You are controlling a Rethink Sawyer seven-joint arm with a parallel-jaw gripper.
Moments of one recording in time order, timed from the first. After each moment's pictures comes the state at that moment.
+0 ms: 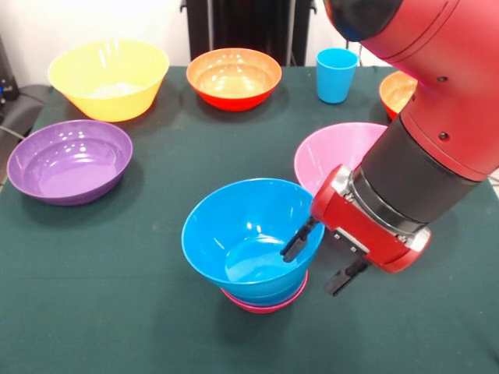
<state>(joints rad) 0.07 0.21 -1.02 0.39 0.60 1.05 2.19</state>
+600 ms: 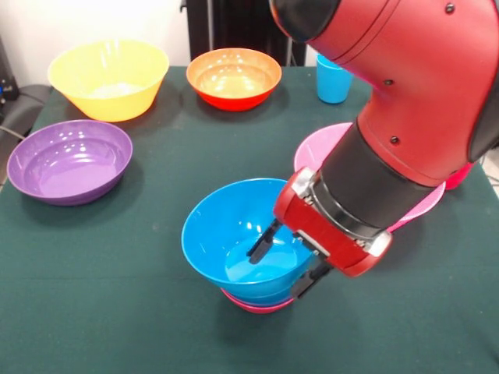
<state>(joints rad) 0.03 0.21 -1.02 0.38 0.60 1.05 2.19</state>
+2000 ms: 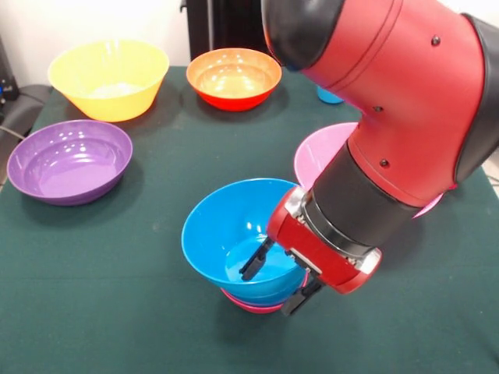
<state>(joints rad) 0.03 0.25 -1.05 0.37 0.60 1.00 2.19</state>
